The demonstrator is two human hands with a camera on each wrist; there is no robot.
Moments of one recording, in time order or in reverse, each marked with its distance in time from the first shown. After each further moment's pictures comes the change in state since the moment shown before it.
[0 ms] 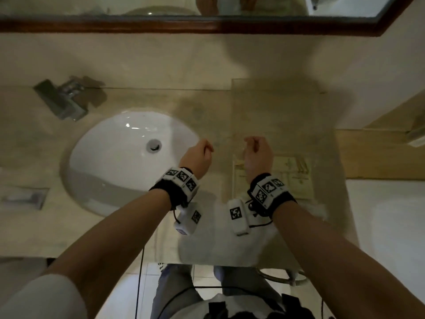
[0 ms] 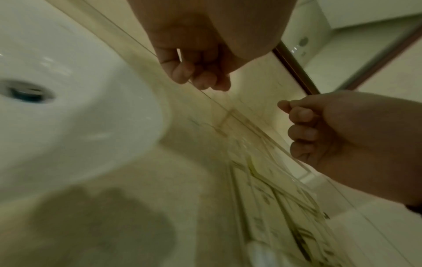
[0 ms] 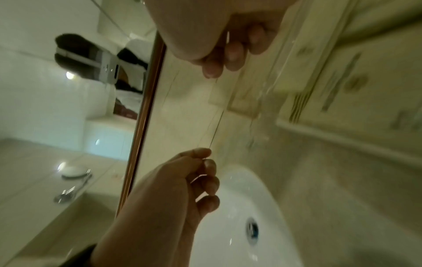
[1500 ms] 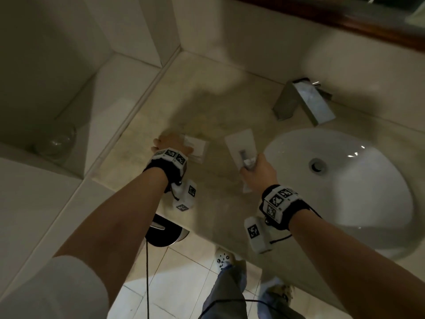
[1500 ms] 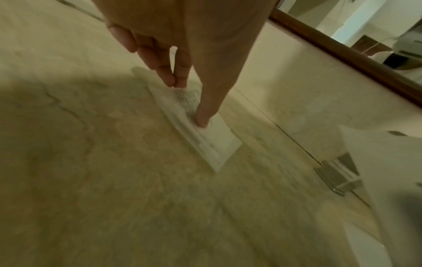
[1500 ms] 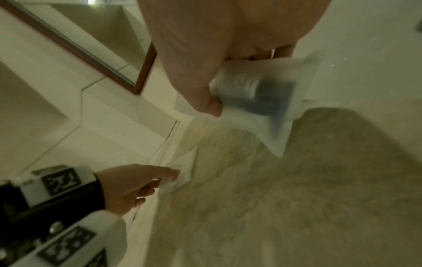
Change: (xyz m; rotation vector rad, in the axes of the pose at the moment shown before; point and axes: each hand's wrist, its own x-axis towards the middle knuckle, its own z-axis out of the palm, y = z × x) left_hand -0.045 -0.469 -0.386 0.203 0.125 -0.858; right_hand -0.225 -0.140 0.458 -0.680 -0.655 -0.173
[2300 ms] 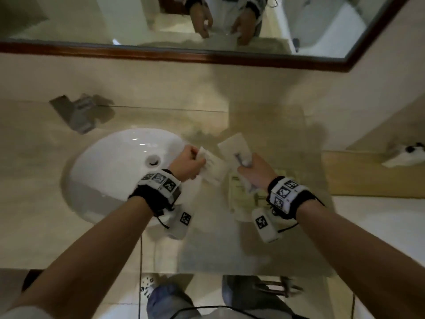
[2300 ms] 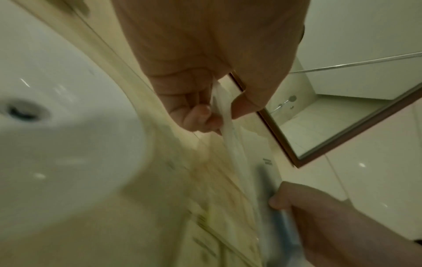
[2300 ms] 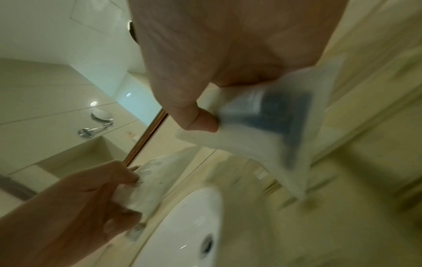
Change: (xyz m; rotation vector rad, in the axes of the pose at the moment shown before) left_hand -0.405 0.364 0.219 -0.435 -0.404 0.780; right_hand -0.141 0.424 -0.339 0.290 0.074 0.151
